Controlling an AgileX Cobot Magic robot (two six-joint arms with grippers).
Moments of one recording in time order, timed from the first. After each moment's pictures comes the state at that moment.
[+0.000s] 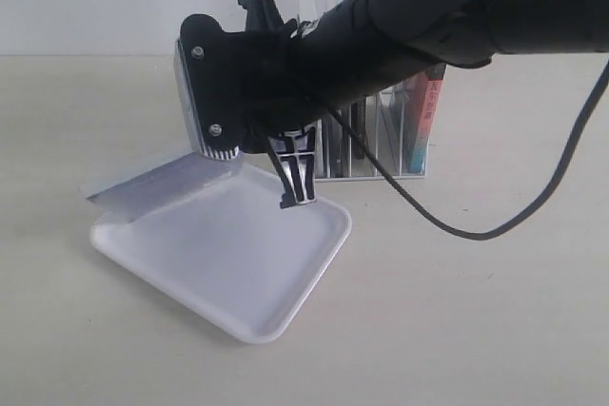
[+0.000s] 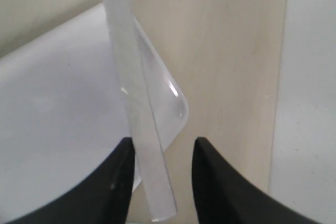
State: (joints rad) left arm -0.01 0.00 0.00 -0.10 0.32 -0.23; right arm 0.78 1.70 -1.20 0.61 0.38 -1.76
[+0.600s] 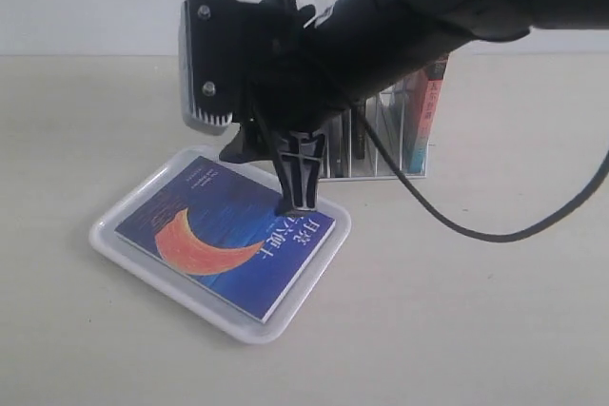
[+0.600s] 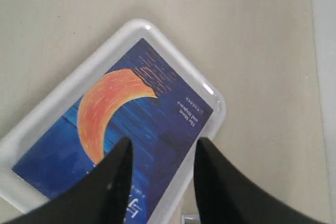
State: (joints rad) left arm -0.01 0.00 0.00 -0.10 0.32 -0.23; right arm 0.78 1.62 -1.20 0.54 0.53 -1.45
